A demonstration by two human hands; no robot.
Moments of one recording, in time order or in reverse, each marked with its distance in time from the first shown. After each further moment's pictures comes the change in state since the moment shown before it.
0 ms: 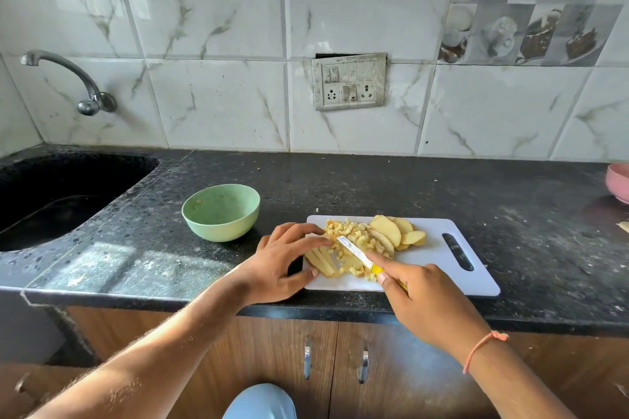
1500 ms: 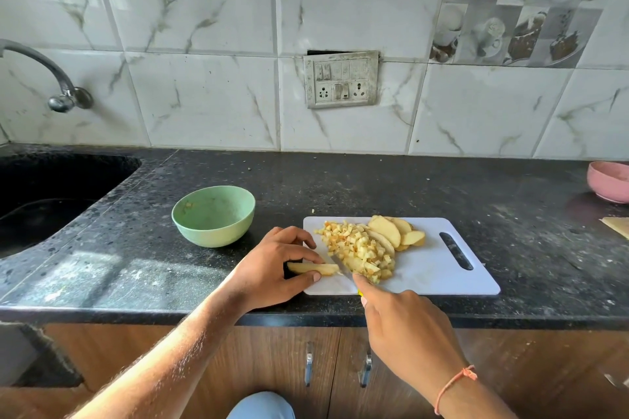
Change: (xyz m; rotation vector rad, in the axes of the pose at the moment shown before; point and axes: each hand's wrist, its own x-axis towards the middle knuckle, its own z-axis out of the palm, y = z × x) left_hand 0.005 -0.018 0.008 -0.114 0.138 0.054; right_hand -0.017 -0.053 0.024 -0.285 0.000 0.105
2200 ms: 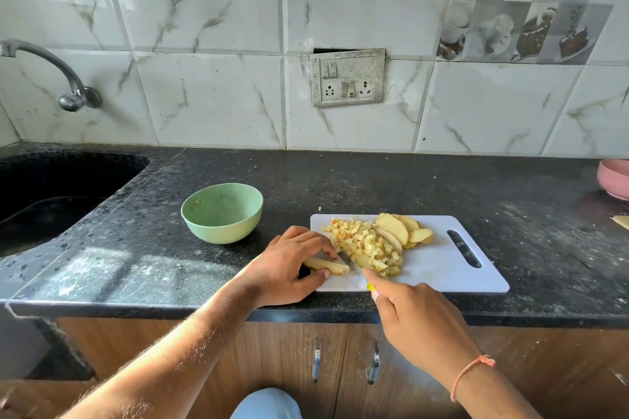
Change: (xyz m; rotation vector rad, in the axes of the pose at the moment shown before) left_hand 0.005 0.010 -0.002 0.095 -0.141 0.024; right_hand 0.007 0.015 0.008 0.099 -0.007 0.004
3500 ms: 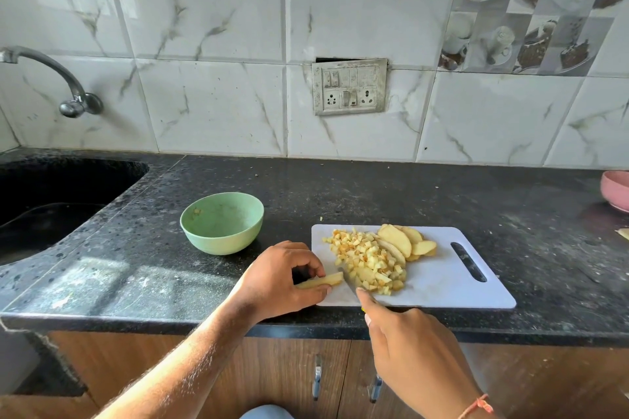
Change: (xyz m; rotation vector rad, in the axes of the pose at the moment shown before) left_hand -0.006 -0.001 -0.002 -0.133 0.203 -0.096; right_hand -0.010 -0.021 0.003 -0.004 -0.026 -0.010
